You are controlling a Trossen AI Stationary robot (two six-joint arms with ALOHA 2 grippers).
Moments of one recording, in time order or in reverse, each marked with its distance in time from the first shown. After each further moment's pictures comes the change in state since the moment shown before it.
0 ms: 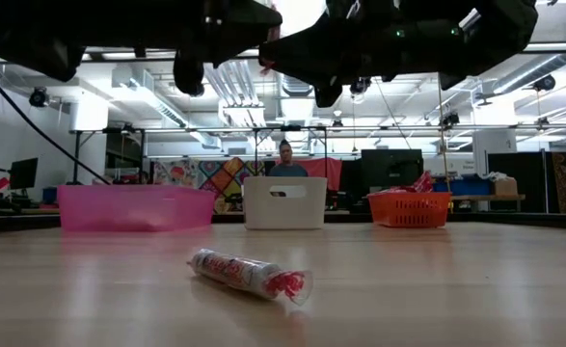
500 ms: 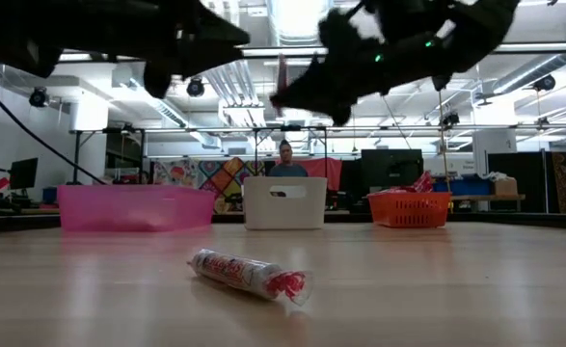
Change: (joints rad) left arm 0.001 -0.164 -0.121 -0.100 -0.119 -0.004; right arm -0.151 -0.063 0.027 -0.245 0.110 0.065
